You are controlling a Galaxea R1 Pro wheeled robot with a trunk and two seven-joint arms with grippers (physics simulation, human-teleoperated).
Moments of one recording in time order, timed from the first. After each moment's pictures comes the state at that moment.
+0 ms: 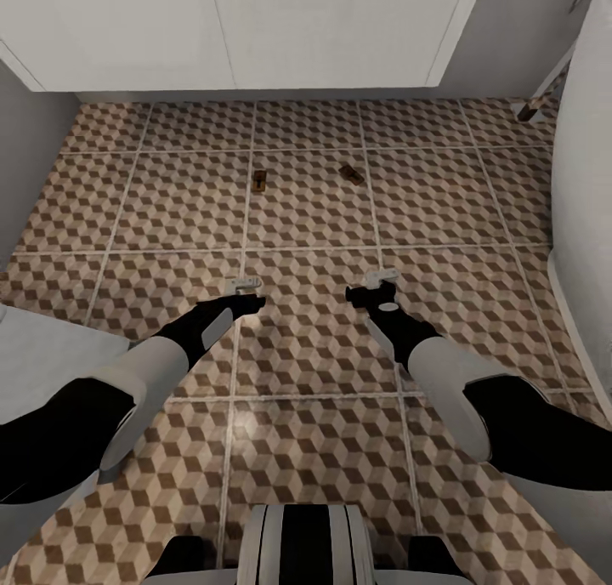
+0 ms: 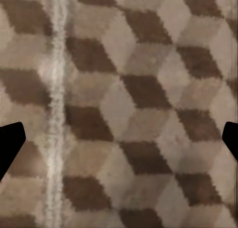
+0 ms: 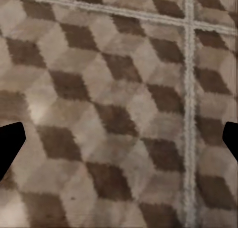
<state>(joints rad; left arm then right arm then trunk) -1.31 -0.05 -0.43 -0.24 0.55 0.21 0.07 -1.33 0.13 0.18 -0.13 0.02 -0.07 -0.16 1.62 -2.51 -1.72</state>
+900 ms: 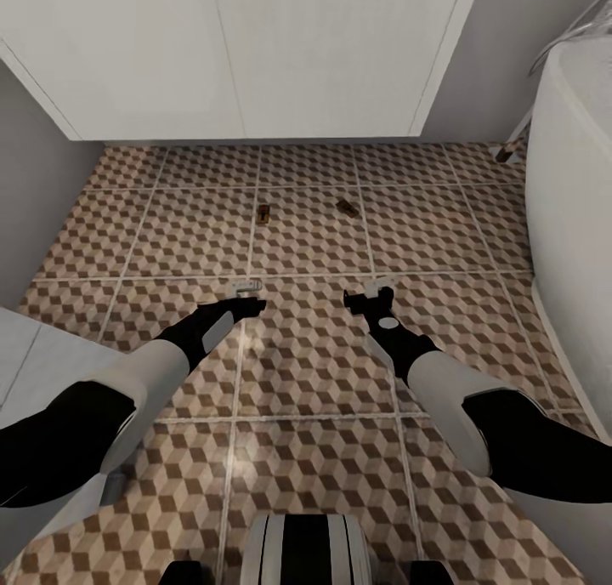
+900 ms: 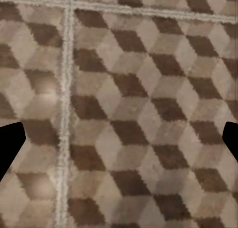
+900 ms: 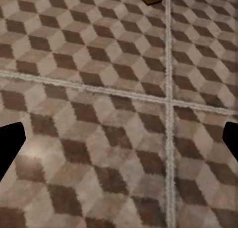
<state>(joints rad) -1.29 -0.05 -0.44 -0.24 0.55 0.21 0.07 -1.27 0.13 0.18 -0.13 0.07 -0.23 -0.16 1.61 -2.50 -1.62</state>
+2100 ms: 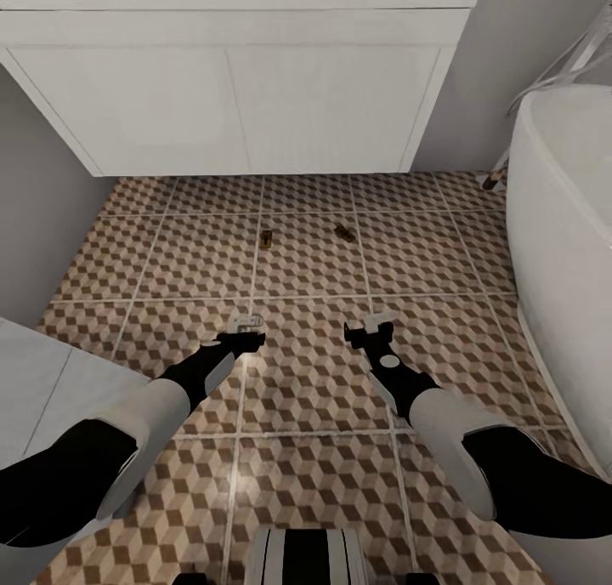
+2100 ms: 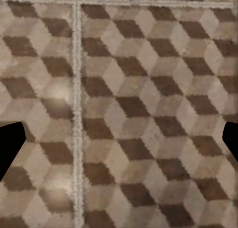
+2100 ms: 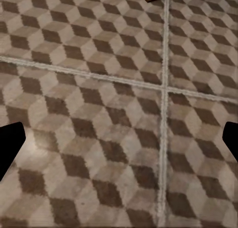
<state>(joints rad) -1.14 -0.05 -0.44 -0.23 0.48 0.10 0.07 -1.13 0.12 0.18 -0.13 0.09 -0.29 -0.16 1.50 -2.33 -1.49</state>
